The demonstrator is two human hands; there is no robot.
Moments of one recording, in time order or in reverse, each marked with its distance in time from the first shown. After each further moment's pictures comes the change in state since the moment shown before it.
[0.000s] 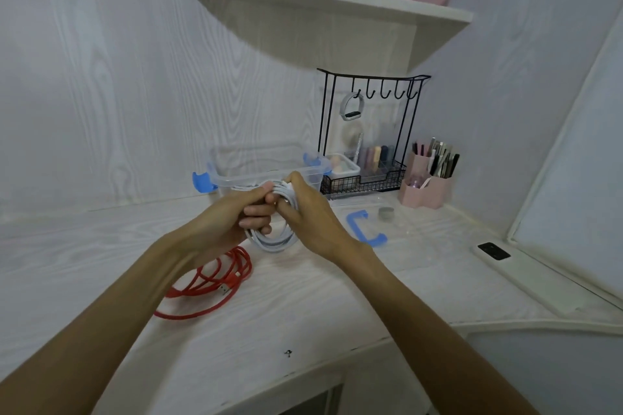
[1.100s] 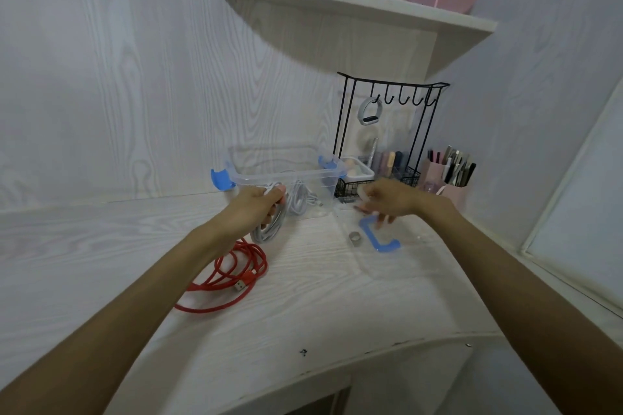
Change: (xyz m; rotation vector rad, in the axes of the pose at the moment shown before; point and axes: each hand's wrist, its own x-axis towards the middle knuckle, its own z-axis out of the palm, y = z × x) left_hand 0.006 -0.002 -0.010 0.518 0.362 -0.029; right_hand 0.027 0.071 -0.097 -0.253 -0.561 0.482
